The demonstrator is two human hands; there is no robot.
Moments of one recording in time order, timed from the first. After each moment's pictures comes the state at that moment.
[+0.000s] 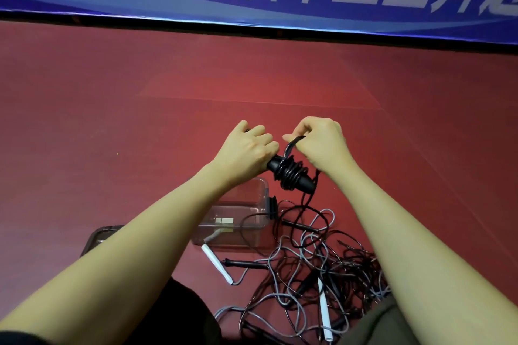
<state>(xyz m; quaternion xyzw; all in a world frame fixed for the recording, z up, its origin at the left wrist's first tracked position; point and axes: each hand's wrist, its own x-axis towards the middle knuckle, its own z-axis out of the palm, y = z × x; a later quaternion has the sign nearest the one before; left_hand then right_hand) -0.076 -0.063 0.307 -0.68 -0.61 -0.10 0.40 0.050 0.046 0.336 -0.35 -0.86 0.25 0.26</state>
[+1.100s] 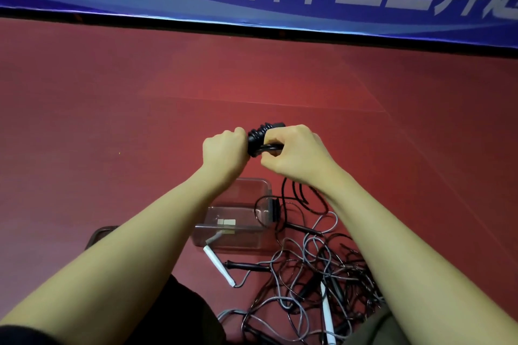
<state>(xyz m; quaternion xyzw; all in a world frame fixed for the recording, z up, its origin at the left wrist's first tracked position) -0.098 -0.065 0.299 -0.40 -0.90 -0.07 0.14 0.038 0.000 0.351 -0.16 -0.96 0.14 0.20</state>
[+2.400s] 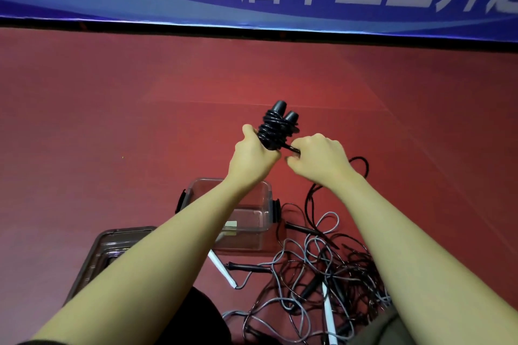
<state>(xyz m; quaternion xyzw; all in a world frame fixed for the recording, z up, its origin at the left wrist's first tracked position) -0.052 -0.050 0.306 -0.34 -0.79 -0.49 -0.12 0.052 0.042 0.327 -0.26 -0.96 0.01 0.12</state>
